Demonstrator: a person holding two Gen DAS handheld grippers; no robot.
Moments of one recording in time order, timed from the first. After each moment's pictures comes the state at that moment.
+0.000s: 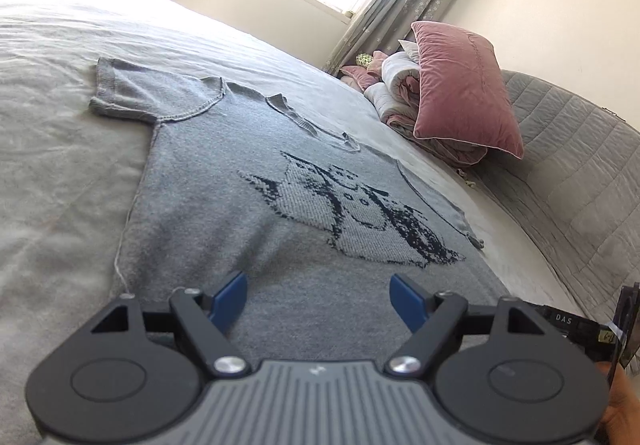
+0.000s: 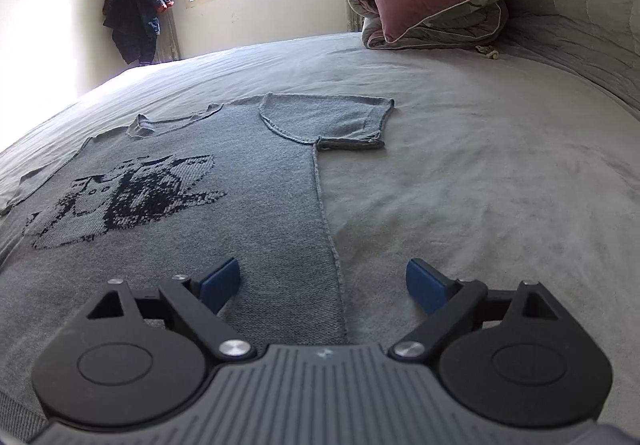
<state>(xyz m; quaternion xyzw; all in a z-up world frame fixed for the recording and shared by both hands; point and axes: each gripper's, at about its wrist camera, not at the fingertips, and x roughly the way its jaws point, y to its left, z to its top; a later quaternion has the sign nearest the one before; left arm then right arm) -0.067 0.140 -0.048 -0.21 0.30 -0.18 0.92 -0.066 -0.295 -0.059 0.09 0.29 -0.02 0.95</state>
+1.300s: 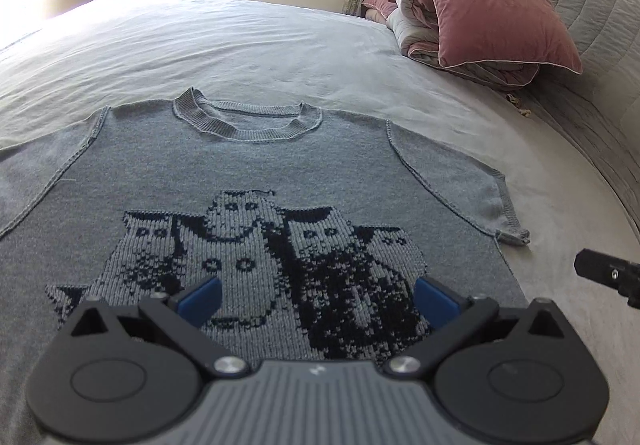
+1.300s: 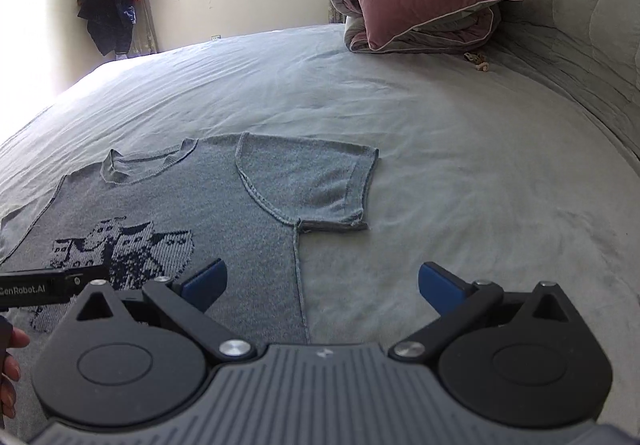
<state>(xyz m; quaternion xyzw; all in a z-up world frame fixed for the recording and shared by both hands) 0.061 -0.050 0.003 -0.05 0.38 -0.11 0.92 0.016 -0.301 0.017 0.06 0.32 -0.04 0.94</state>
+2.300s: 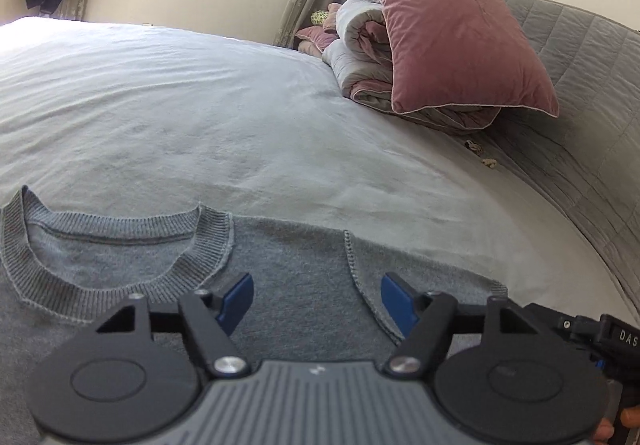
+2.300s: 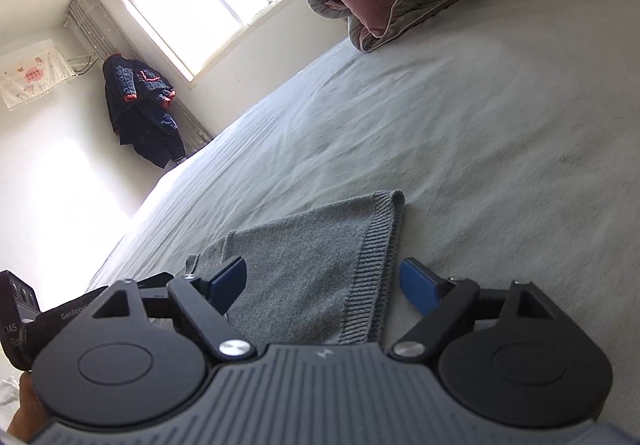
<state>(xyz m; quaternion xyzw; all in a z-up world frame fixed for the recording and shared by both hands) 0.232 -0.108 -0.025 -0.11 0.32 -0.22 0.91 0.128 -0.411 -0.067 0.32 0.25 0.07 0.91</state>
